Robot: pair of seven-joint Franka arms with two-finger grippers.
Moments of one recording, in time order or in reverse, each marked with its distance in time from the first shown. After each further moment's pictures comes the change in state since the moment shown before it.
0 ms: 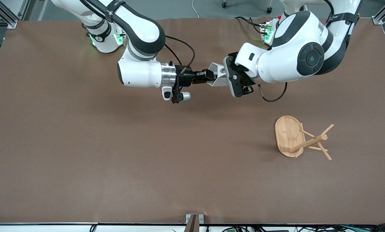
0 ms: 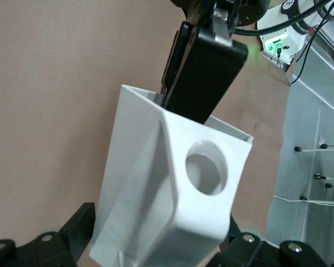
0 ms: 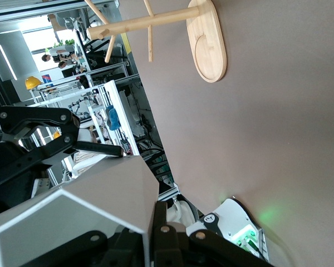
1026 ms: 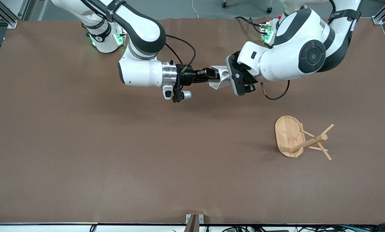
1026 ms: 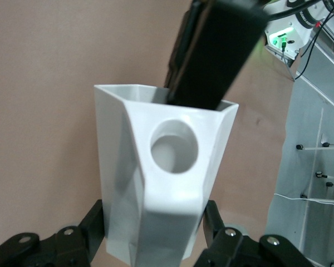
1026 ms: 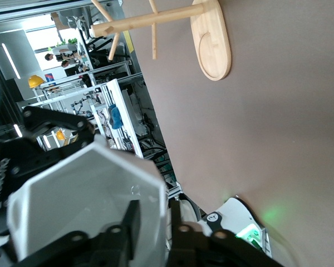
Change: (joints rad) left arm 0.022 -0.035 0.012 -0.045 0.001 -0.004 0.004; right arm -0.001 0.000 0.008 0.008 0.012 0.004 -0.004
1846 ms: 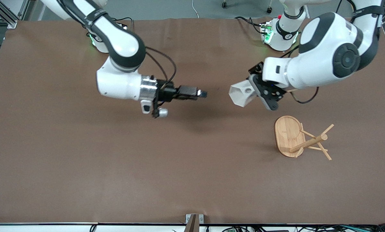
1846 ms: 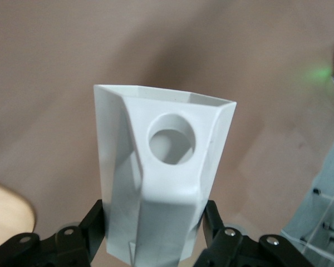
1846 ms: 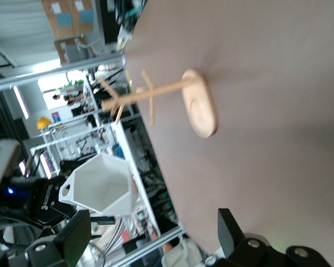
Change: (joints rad) left arm 0.012 -0.030 0.151 -0.013 0.112 0.005 -0.247; right arm -0.130 -0.013 -0.100 -0.003 -0.085 -0.055 -0.003
